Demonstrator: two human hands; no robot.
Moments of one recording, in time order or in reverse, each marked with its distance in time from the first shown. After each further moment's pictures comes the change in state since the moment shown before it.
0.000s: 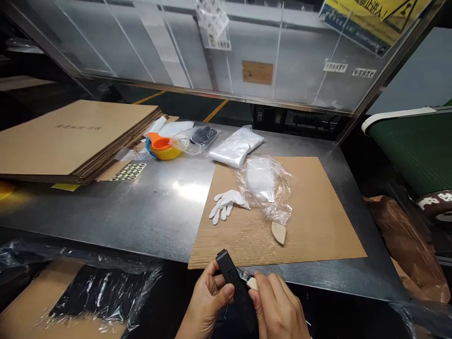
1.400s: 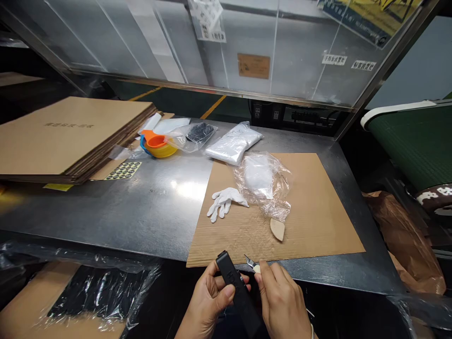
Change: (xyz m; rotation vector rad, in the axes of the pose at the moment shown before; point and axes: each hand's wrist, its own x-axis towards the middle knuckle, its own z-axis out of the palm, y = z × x) left_hand -0.007 0.006 0.011 0.001 0.062 -0.036; right_hand -0.001 0.010 0.007 -0.096 -0.055 0.133
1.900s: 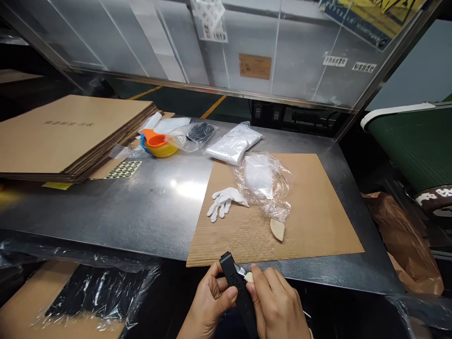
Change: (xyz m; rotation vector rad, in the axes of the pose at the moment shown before) left_hand 0.000 -0.004 -0.001 -0.017 -0.065 -0.020; right_hand -0.001 -0.006 -0.009 0.080 -0.076 -0.109
